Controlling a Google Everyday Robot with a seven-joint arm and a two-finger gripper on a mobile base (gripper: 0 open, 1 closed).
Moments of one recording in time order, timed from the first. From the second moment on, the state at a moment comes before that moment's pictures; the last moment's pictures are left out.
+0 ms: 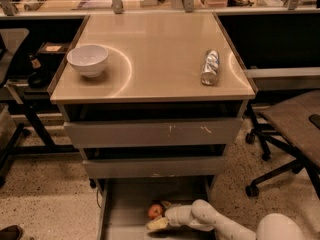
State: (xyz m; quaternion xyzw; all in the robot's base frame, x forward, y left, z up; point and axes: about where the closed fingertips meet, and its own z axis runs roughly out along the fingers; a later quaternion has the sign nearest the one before) arm 0.513 0.019 0.136 -0.36 0.79 0.38 0.32
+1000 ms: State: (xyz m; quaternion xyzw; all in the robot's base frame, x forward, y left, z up) arm 0.513 0.019 0.136 -0.36 0.79 0.38 0.32
